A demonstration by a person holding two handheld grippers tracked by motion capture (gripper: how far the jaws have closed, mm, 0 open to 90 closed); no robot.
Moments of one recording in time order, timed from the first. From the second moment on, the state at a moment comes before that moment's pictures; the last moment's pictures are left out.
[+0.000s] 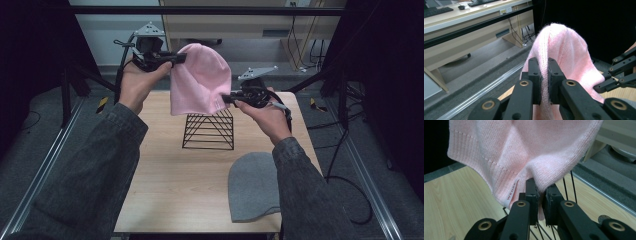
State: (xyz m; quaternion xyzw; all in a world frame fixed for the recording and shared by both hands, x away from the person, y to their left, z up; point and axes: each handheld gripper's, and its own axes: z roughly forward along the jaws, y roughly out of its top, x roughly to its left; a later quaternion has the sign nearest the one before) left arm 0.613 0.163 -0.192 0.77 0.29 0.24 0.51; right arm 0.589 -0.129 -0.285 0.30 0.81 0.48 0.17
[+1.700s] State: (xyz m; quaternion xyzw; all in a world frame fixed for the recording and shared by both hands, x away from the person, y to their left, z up) left arm 0.646 0.140 -0.262 0.79 0.27 0.24 0.49; right arm 0.608 -0.148 -0.349 0.34 0.82 0.43 0.18
